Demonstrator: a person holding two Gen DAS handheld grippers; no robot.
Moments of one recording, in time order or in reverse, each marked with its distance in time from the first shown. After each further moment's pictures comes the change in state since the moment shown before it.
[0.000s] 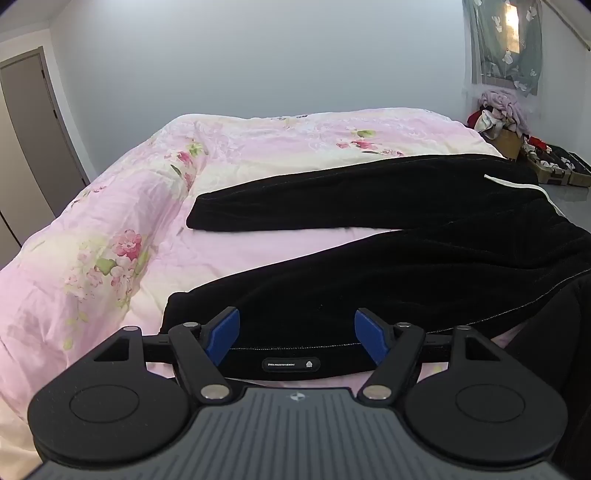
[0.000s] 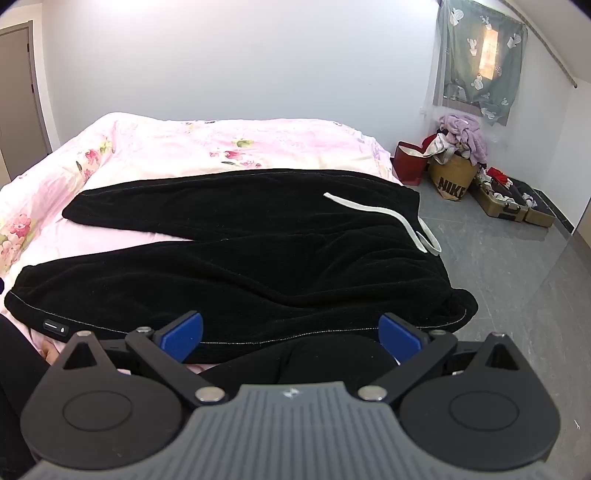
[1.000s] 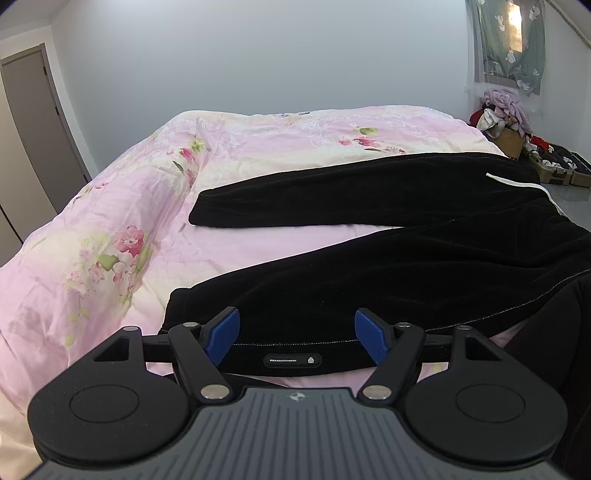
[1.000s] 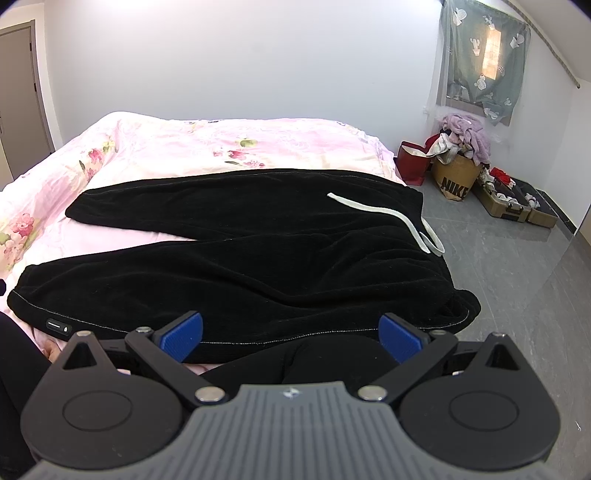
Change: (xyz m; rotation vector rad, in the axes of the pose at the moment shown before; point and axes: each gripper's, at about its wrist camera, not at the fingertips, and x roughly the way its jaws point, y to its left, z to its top) left arm 0.001 0.006 -0.001 -0.003 0.012 -0.006; right arm 0.003 0.000 0.003 0.001 0.000 0.013
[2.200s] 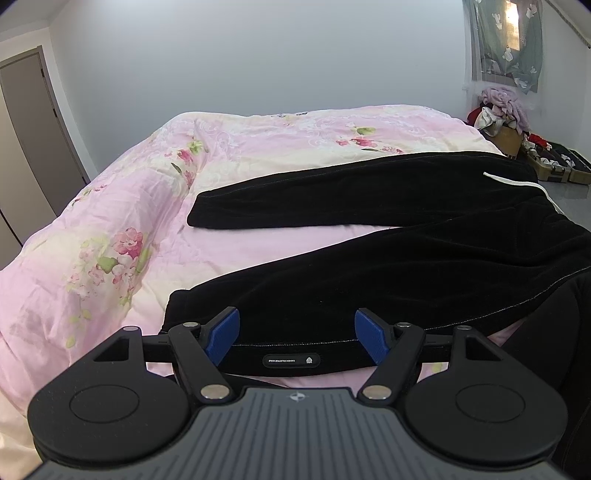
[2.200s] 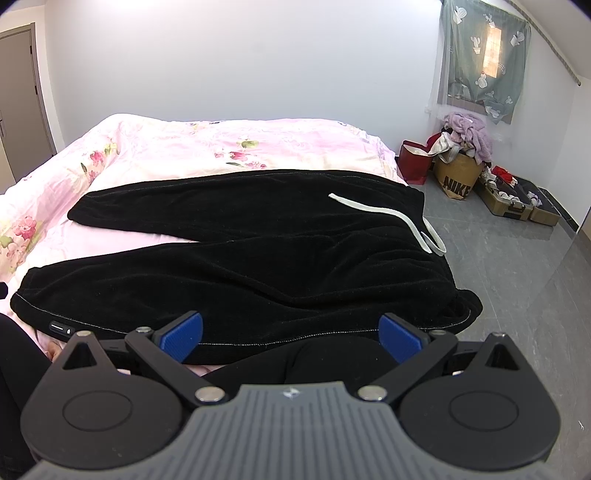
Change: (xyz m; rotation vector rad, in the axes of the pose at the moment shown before) left arm -0.003 -0.004 0.002 0.006 0.003 0.003; right arm 0.000 -0.003 0.001 0.008 -0.002 0.003
